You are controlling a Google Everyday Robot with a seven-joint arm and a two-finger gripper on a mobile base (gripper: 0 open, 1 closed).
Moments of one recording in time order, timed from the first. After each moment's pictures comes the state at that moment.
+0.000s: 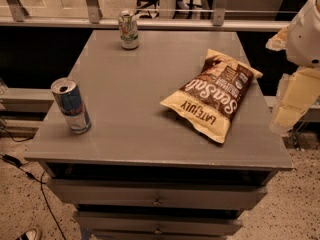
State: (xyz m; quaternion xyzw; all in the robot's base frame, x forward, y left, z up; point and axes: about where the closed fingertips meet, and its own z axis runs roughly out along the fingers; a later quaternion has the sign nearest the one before) arm 0.438 -0.217 0.976 -0.60 0.78 -0.03 0.16
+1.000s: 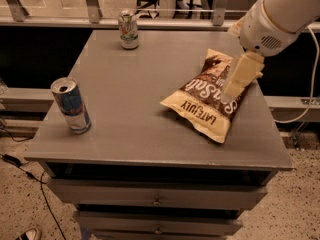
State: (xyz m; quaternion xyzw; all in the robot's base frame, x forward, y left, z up) arm 0.538 -0.166 0.955 -0.61 0.75 0.00 0.25
